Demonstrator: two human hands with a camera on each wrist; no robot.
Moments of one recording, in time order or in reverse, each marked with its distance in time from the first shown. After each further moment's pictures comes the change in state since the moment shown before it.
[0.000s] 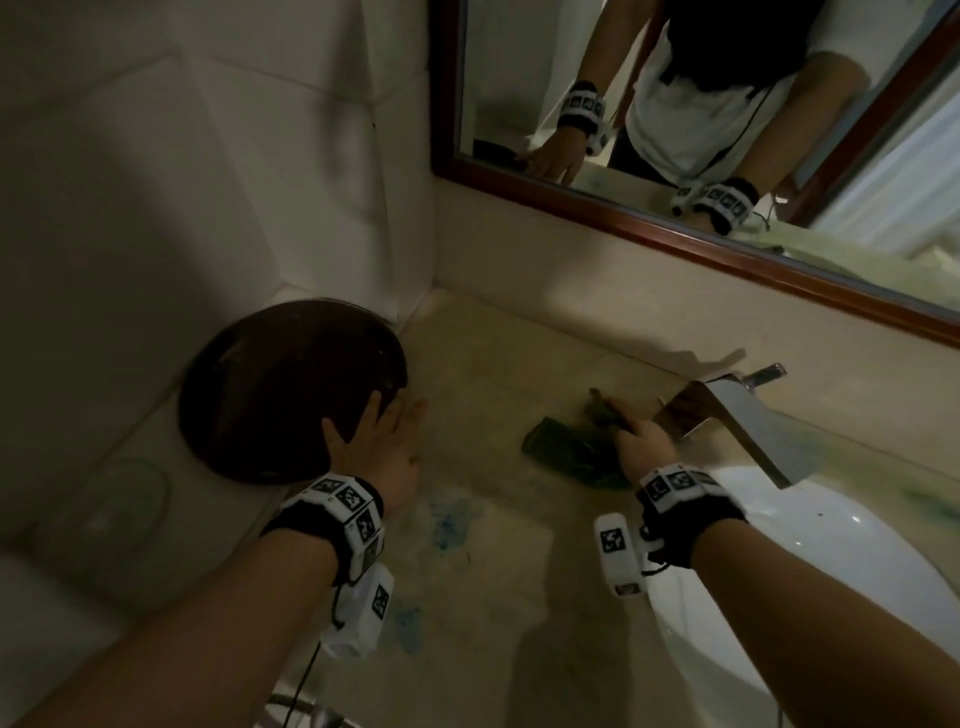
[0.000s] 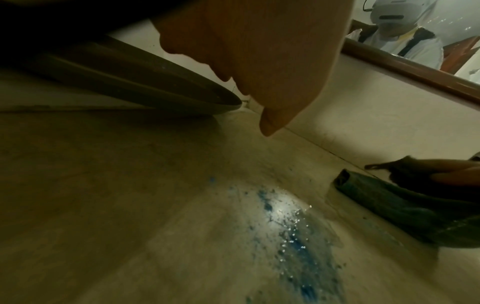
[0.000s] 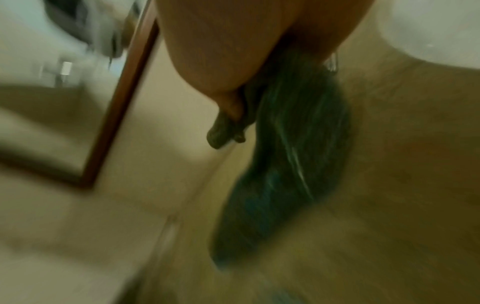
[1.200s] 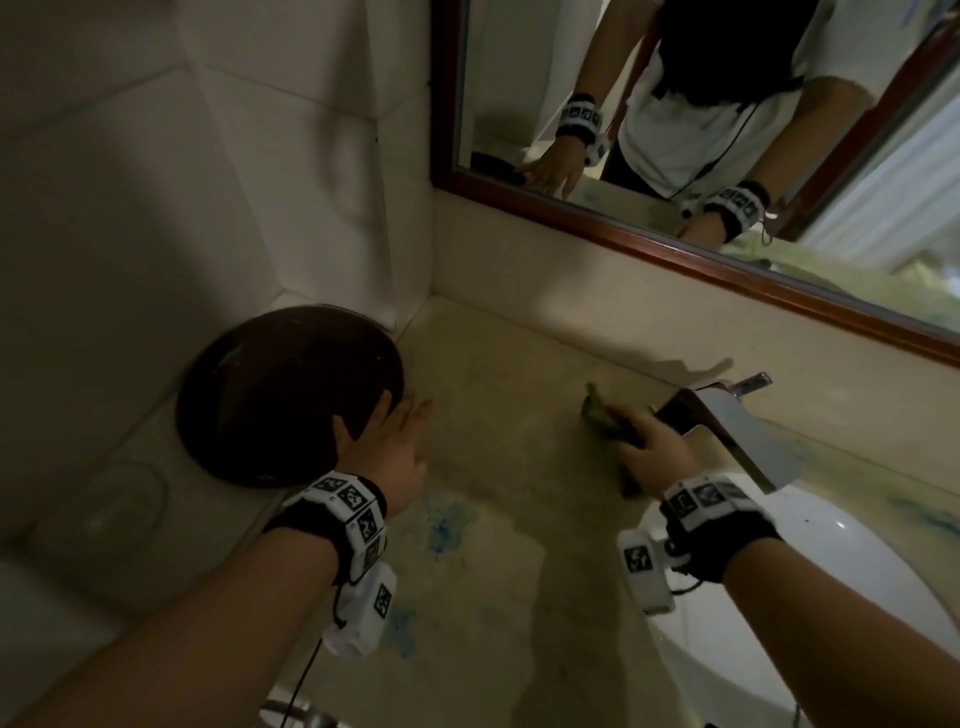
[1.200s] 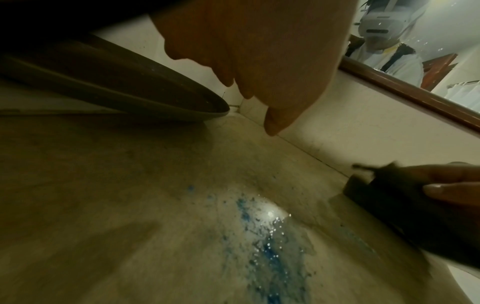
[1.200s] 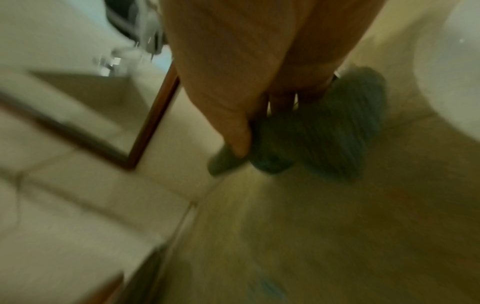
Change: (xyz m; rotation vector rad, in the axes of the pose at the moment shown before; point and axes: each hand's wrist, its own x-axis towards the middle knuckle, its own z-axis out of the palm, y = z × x) left_hand -0.003 0.006 -0.011 -0.062 0.025 0.078; right_hand -0.028 -0.014 -0.031 -0.162 -0.003 -0.113
